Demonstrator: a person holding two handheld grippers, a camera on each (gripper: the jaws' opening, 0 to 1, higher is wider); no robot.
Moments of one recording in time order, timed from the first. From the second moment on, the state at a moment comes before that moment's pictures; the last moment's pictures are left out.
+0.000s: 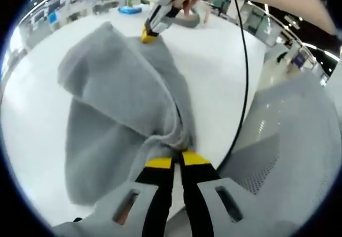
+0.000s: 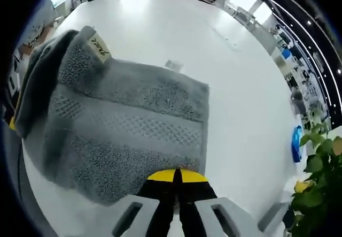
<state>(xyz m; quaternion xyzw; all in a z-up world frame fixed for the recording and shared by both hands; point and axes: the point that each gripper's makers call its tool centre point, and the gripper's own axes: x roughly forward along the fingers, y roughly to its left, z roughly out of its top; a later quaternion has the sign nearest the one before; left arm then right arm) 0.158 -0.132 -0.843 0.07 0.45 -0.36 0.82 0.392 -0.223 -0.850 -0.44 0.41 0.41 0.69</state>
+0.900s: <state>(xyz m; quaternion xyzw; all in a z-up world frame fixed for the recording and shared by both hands) 0.158 -0.152 -0.843 0.07 0.43 -0.39 0.81 0.405 -0.219 -0.851 -0.44 0.44 0.42 0.66</state>
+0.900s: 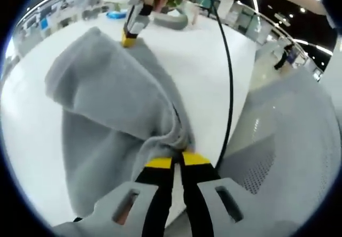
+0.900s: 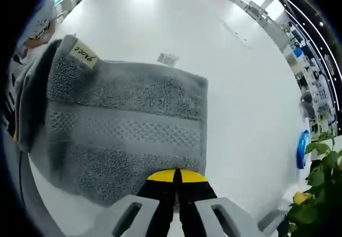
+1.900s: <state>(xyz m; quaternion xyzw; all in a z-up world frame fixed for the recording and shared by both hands) 0.165 -0.182 -0.844 0.08 0.38 -0.44 0.81 0.424 -0.209 -0.852 -0.45 0.43 0.45 0.65</state>
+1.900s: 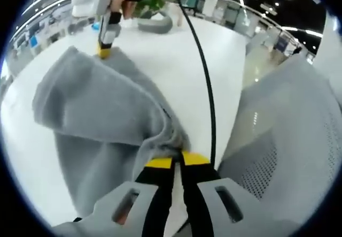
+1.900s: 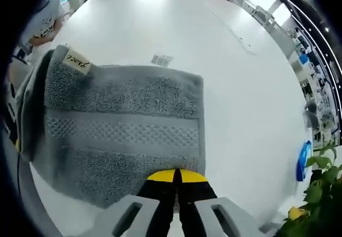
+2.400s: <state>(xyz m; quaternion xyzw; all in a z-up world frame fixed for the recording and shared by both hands) 0.163 -0.187 -0.843 0.09 0.38 -0.44 0.81 0.429 -0.206 -0.852 -0.46 0.42 0.45 0.64</state>
